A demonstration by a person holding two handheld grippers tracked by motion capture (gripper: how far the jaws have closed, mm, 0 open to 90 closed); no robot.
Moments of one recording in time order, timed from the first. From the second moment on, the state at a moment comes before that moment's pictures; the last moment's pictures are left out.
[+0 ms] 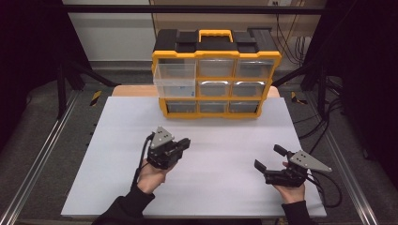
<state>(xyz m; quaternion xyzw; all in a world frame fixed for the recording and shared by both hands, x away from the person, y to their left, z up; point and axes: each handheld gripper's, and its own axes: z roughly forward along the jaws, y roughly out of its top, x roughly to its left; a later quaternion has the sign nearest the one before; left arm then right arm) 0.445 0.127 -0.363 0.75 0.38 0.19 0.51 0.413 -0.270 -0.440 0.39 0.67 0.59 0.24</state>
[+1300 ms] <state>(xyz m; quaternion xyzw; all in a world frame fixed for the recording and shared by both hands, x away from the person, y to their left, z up) 0.515 0.130 -0.212 0.73 0.34 0.30 0.51 0.413 -0.270 -0.440 0.38 0.67 0.59 0.24</state>
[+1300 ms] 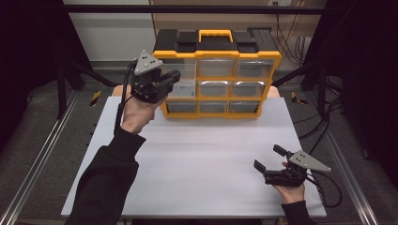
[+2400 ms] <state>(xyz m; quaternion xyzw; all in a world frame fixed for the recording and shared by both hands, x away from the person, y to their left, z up) 0.565 0.137 -0.231 0.74 0.39 0.31 0.44 0.413 -0.270 -0.440 0.39 0.67 0.59 0.24</state>
